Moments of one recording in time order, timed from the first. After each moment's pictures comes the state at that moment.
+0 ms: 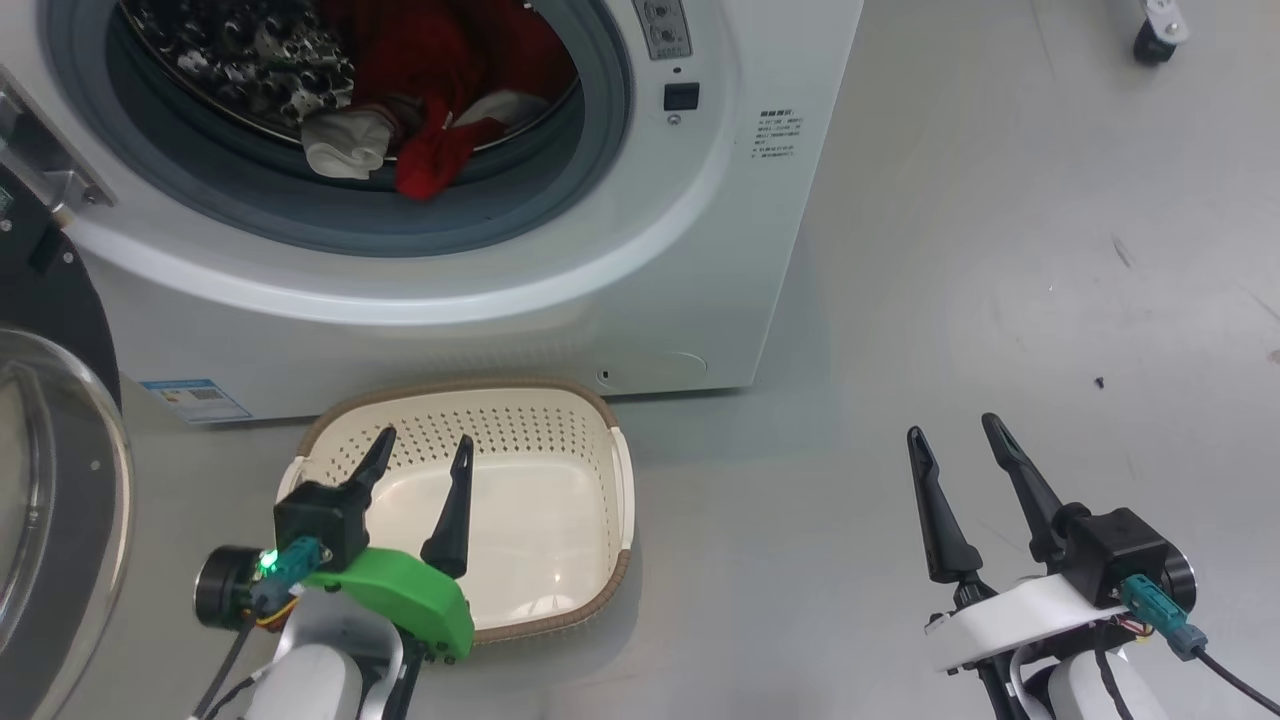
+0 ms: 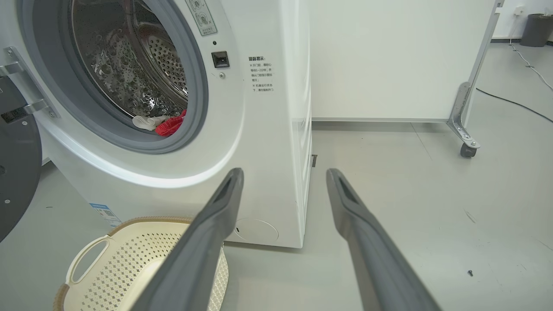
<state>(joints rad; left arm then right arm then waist) -0.14 0.05 -0.28 0.19 -0.32 0.04 -0.07 -0.01 -0.04 0.16 0.14 0.23 0.07 -0.26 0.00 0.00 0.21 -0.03</state>
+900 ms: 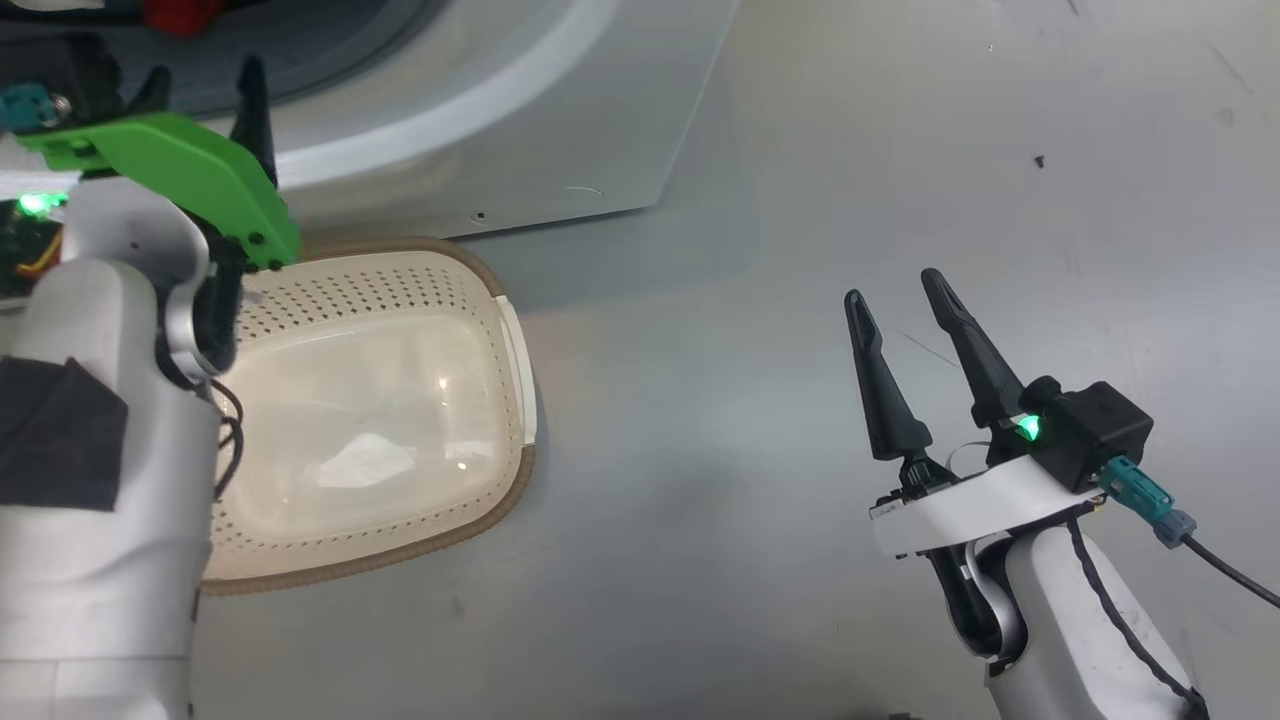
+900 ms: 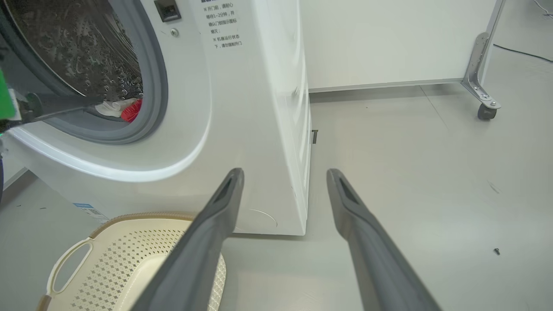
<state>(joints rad) -0.80 0.11 -0.13 0.47 -0.42 0.02 0.26 -0.23 -0.05 0.28 0.11 0.34 0.09 -0.26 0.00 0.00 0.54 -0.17</state>
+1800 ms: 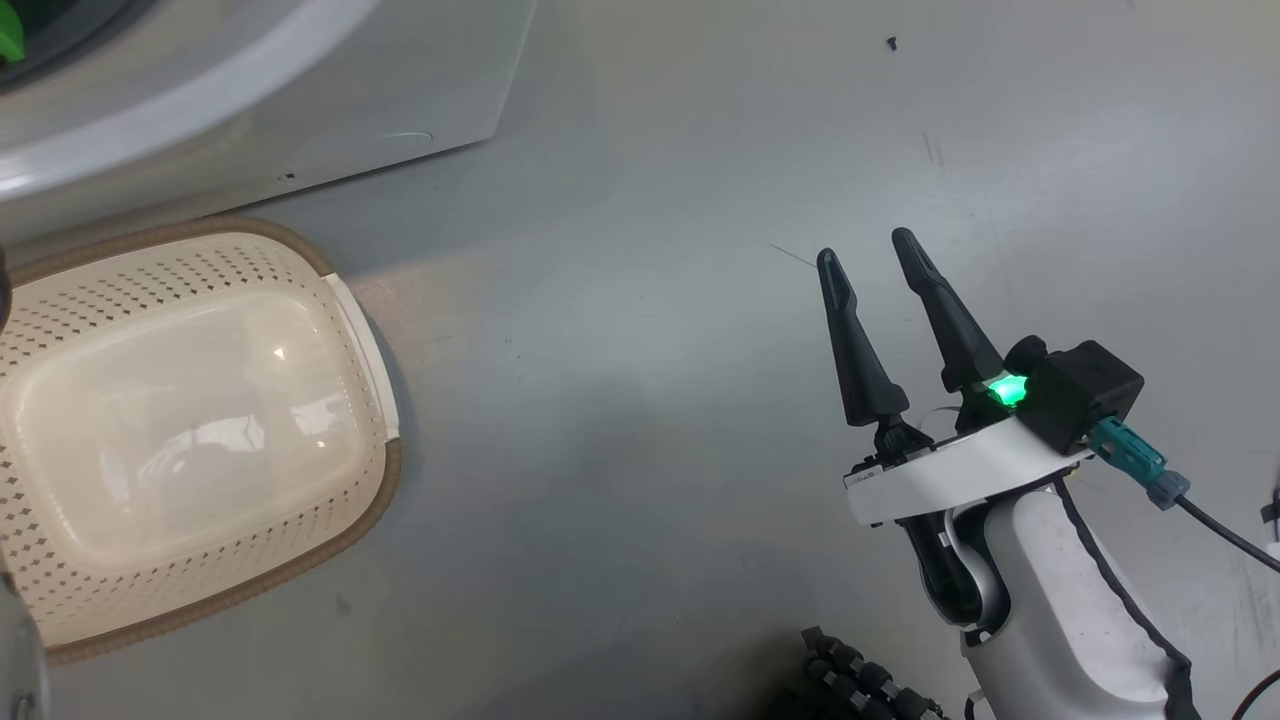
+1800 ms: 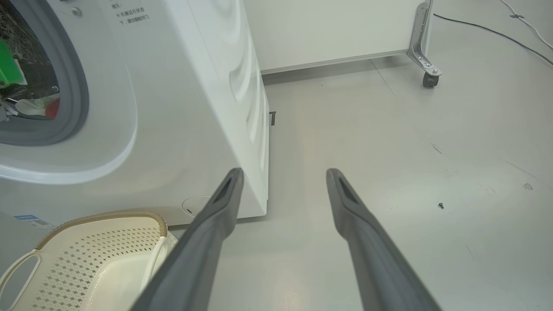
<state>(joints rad) -1.09 0.26 -0.06 0.63 -0.37 0.07 0.26 -0.30 -0.04 0.34 0.12 0.44 0.08 -0.26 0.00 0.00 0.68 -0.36</state>
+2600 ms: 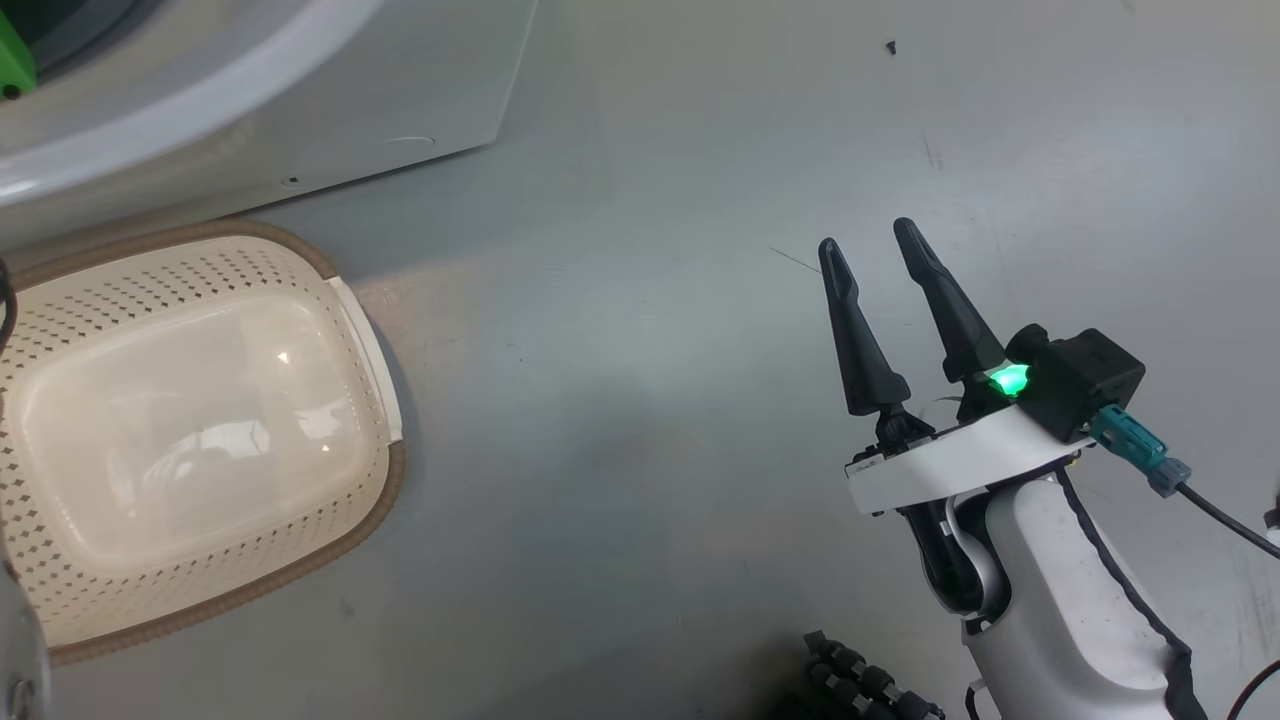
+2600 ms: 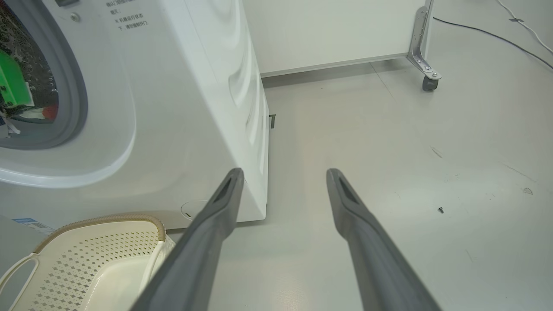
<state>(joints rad) -1.13 0.26 -0.07 0.79 -0.32 0.10 0.27 -0.32 -0.04 0.34 0.14 0.45 0.07 -0.26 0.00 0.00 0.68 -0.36</state>
